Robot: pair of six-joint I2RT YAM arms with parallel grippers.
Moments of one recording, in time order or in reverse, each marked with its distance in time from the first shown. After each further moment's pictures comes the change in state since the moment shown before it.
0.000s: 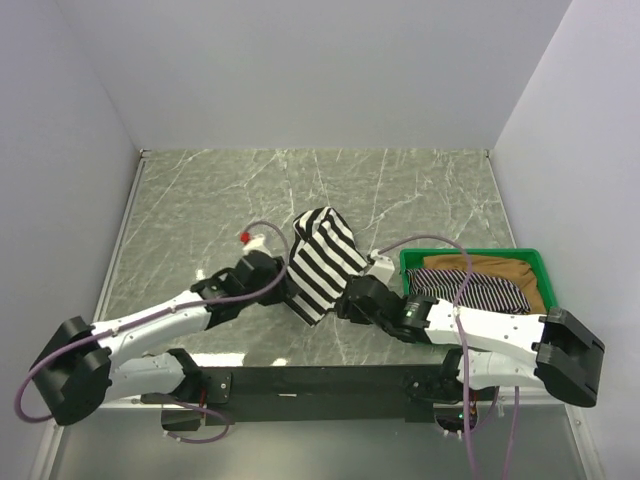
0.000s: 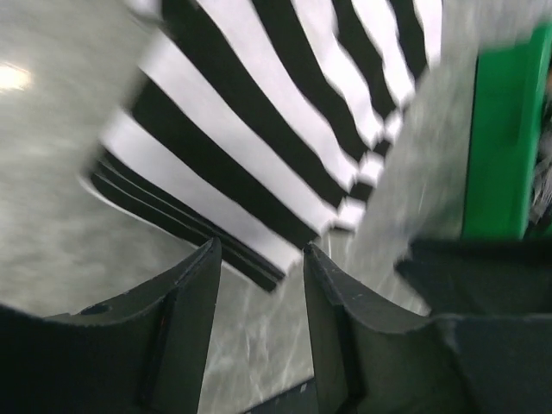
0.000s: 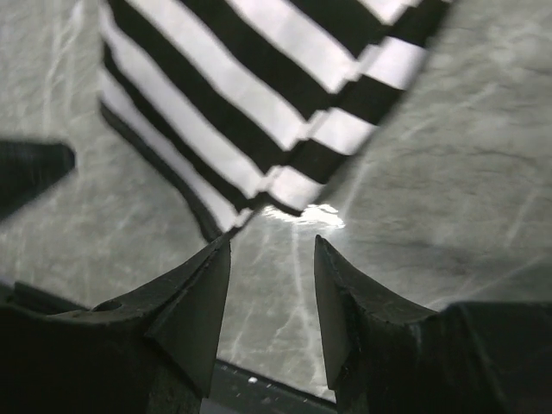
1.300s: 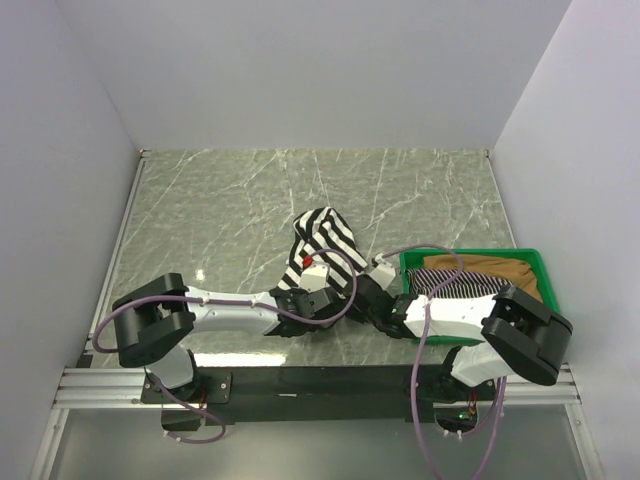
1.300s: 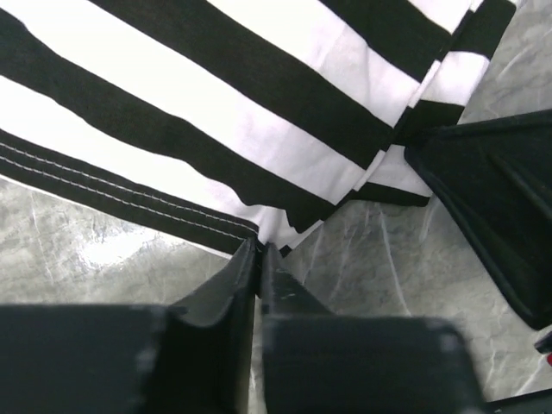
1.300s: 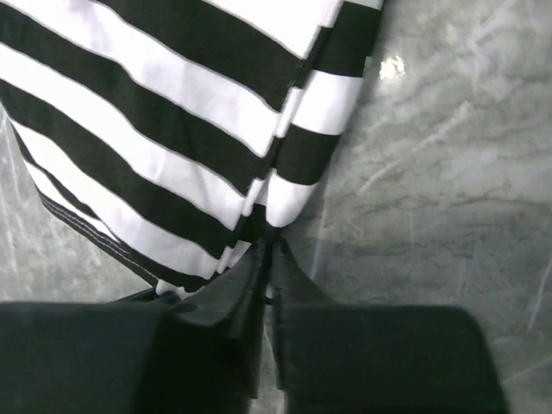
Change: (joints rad) left arm -0.425 0.489 0.270 -0.181 -0.363 0.005; right arm -0.085 0.238 -0.087 0.266 0.005 0.137
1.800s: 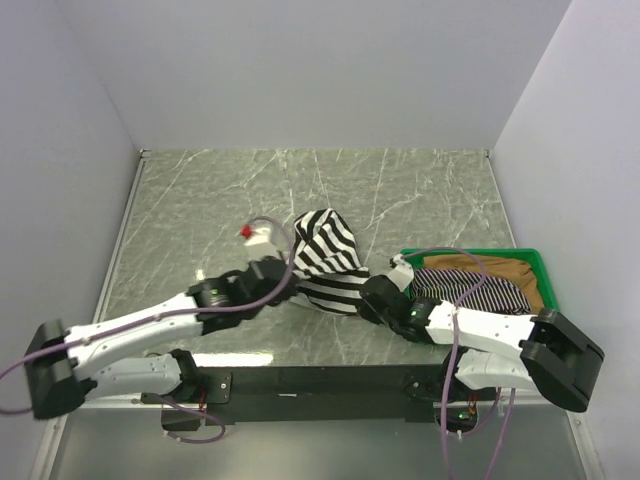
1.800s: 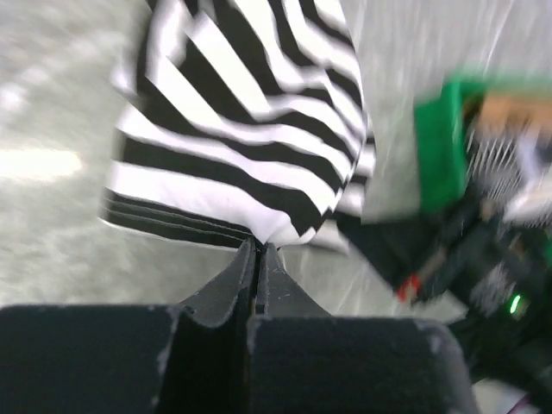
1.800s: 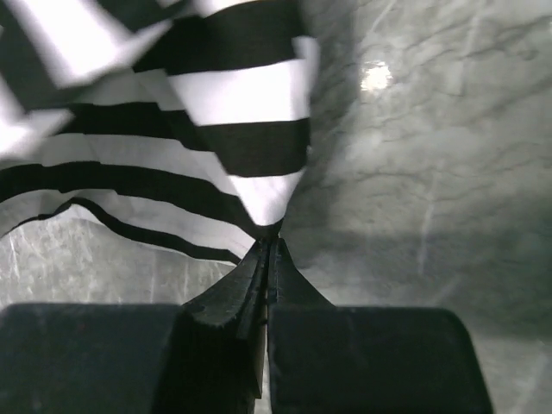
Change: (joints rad) left arm 0.105 -0.483 -0.047 -0.026 -0.010 -0.039; right arm -0.045 -0.205 -0.057 -0.159 0.018 0.011
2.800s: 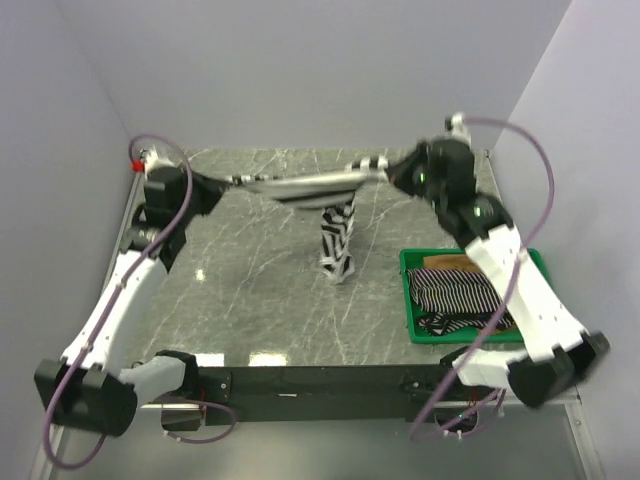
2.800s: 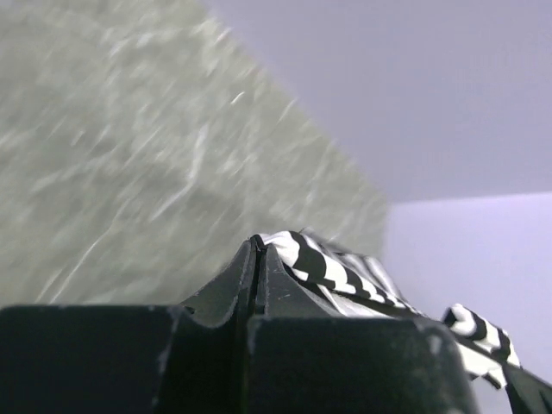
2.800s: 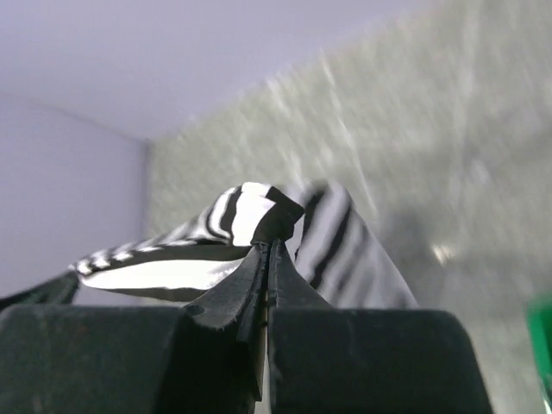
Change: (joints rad) left arm 0.897 -0.049 0.216 0.076 0.448 -0.036; right arm -0.502 0.013 0.896 -0.394 -0.217 -0.425
